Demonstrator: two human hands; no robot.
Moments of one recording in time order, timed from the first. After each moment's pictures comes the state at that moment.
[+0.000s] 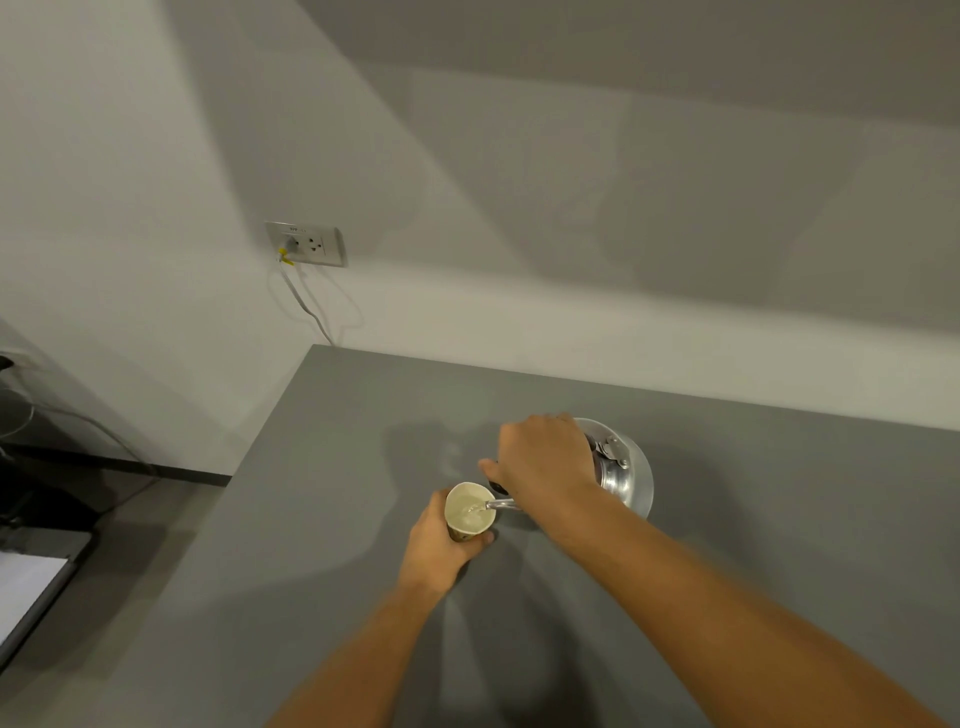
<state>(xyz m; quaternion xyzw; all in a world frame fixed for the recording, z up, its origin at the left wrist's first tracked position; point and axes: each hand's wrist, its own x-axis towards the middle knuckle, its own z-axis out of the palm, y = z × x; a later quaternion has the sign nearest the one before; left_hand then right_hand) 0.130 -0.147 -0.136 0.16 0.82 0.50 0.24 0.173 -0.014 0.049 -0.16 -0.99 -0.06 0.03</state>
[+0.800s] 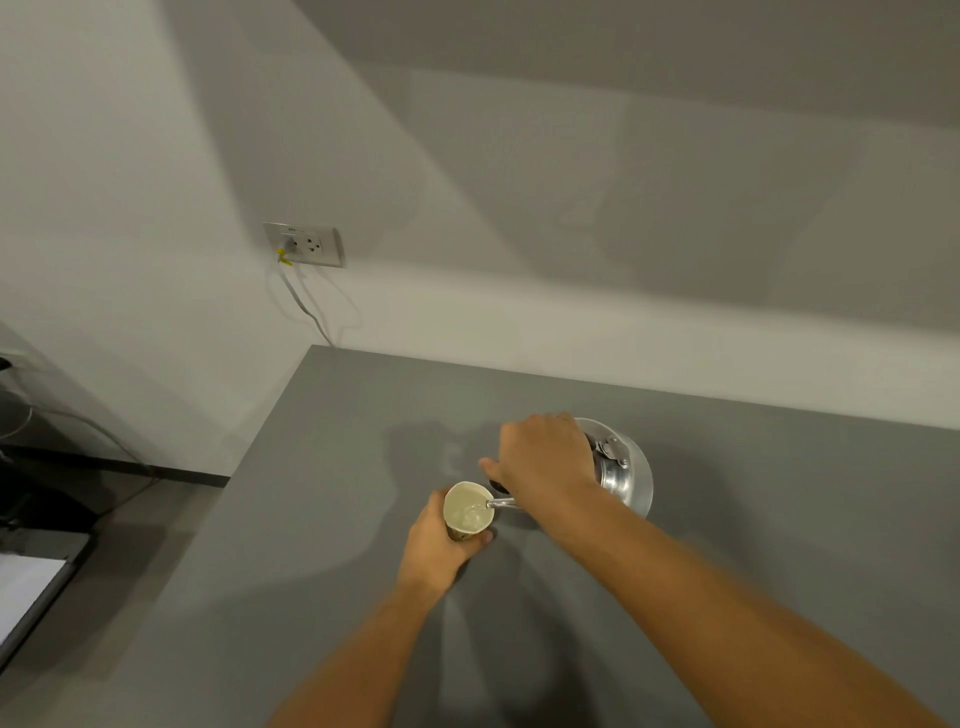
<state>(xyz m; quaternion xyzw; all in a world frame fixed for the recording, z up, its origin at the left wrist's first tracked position) 0.132 -0.146 -0.132 0.15 0.82 0.50 0.24 0.173 -0.012 0.048 -0.15 -0.98 -0.07 0.03</state>
